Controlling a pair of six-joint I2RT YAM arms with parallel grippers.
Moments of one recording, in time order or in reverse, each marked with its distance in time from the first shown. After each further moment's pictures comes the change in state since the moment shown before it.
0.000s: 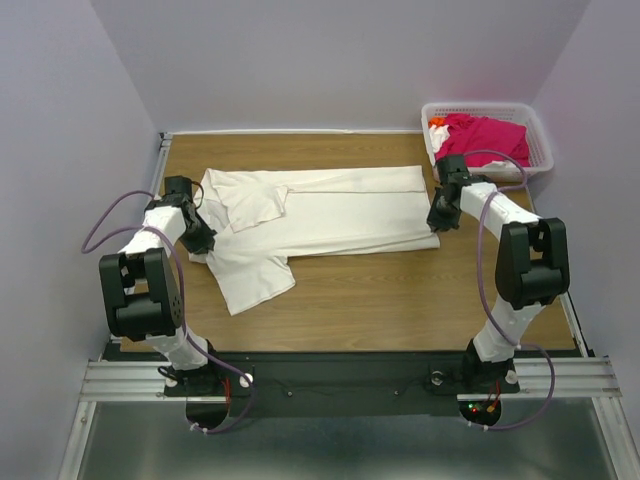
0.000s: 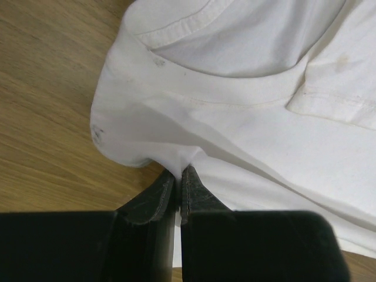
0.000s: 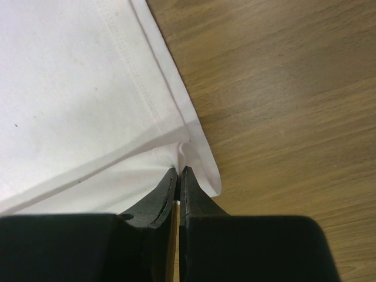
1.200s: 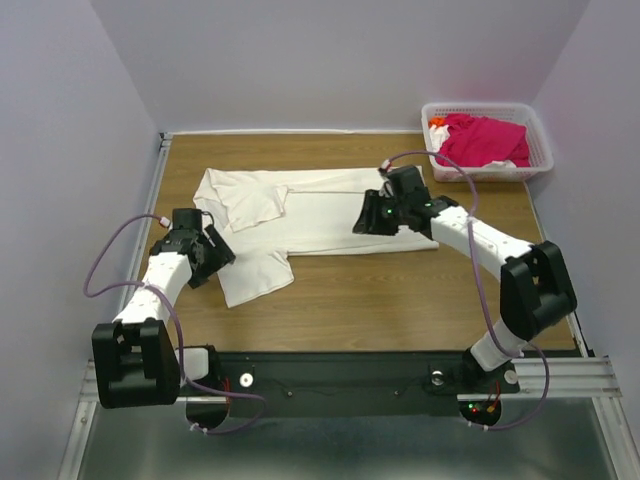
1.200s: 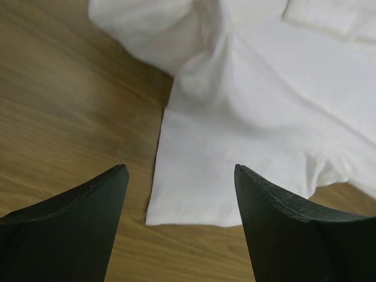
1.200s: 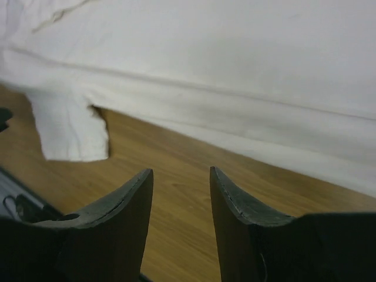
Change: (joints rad) left arm -0.067 -0.367 -0.288 0.075 -0.008 -0.018; right arm 0.301 -0.212 -0.131 0.306 -0.385 0.047
